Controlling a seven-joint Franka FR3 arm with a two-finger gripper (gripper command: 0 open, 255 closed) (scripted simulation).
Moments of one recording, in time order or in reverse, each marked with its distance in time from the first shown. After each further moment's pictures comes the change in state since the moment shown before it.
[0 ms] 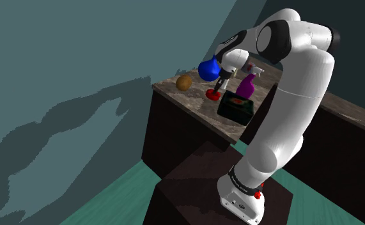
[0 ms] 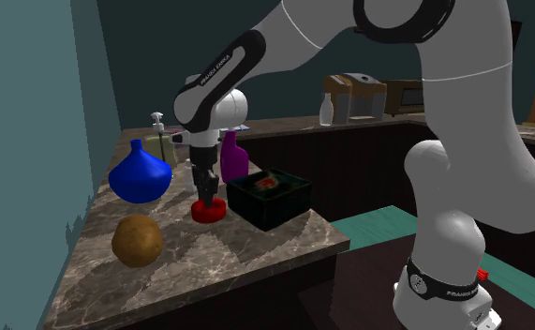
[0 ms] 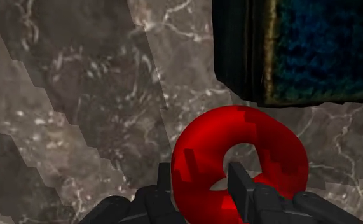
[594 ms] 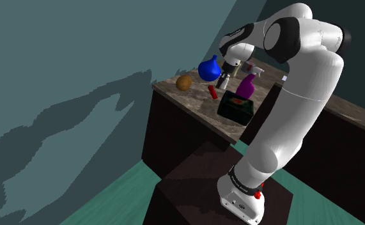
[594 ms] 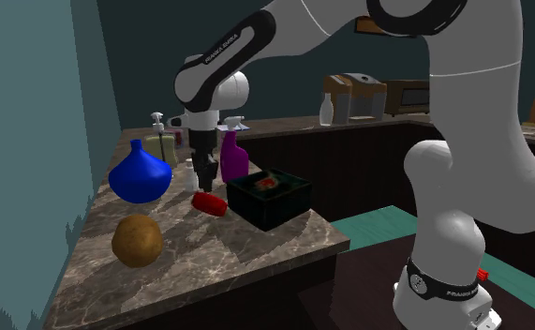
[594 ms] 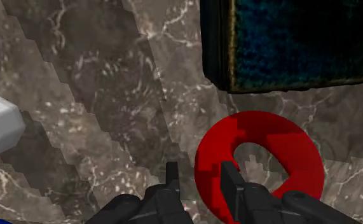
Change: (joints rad) arm 0.017 -0.067 -0.024 0.039 -0.063 -0.095 0.044
